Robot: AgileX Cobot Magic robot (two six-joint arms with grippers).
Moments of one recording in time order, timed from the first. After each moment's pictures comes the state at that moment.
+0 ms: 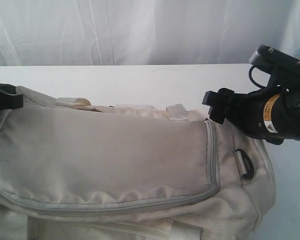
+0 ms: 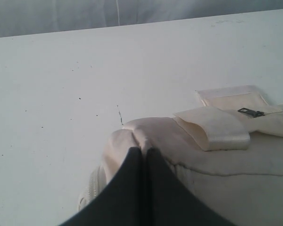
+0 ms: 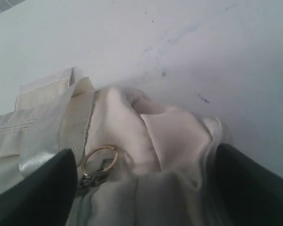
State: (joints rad) left arm -0.12 1.16 -0.63 1.66 -0.17 -1.65; right arm 0.64 1.31 -0.71 -0.77 0.31 1.45
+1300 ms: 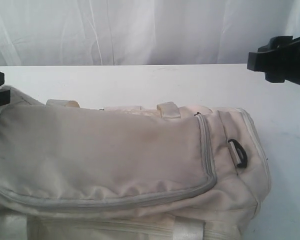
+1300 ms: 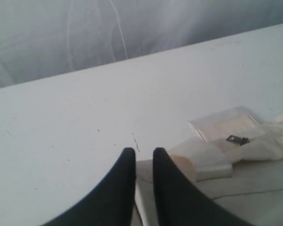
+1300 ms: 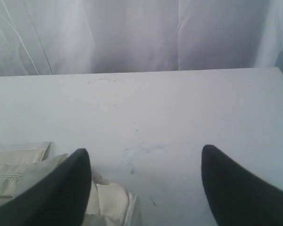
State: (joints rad) left arm -0.12 1.04 -0.61 1.67 -0.16 -1.56; right arm 0.64 0.99 -0.78 -0.98 0.46 1.13
